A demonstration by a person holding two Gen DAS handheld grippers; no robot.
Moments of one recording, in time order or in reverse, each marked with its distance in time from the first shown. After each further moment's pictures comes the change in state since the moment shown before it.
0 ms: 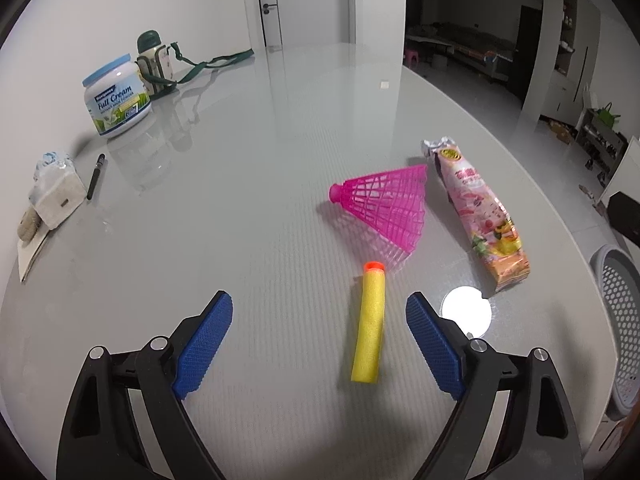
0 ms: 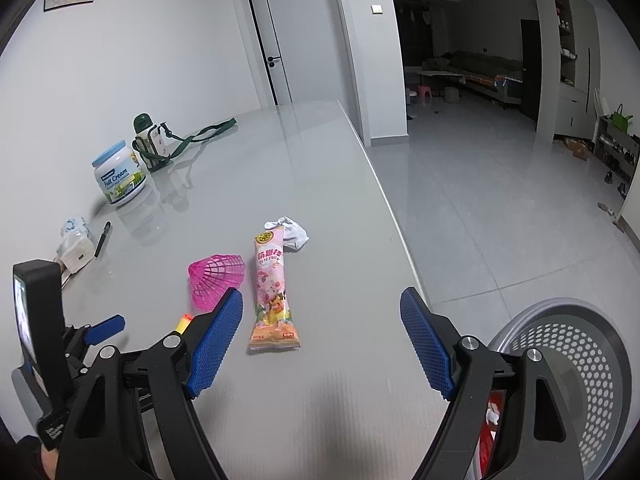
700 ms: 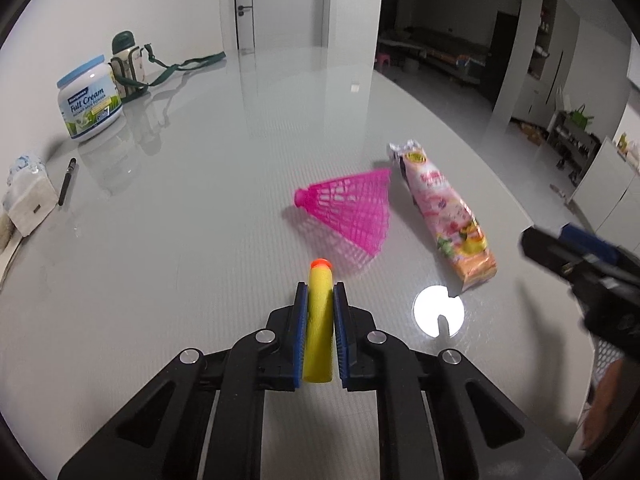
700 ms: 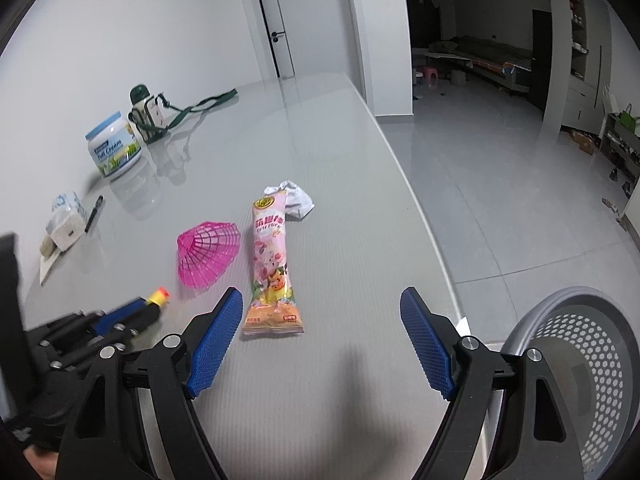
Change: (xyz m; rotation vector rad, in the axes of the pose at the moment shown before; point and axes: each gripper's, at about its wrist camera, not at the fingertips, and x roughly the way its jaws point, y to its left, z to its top) left arm -0.011 -0.002 0.001 0.005 -0.026 -0.132; right arm 0.040 0.015 -0.007 -0.049 0.097 -0.010
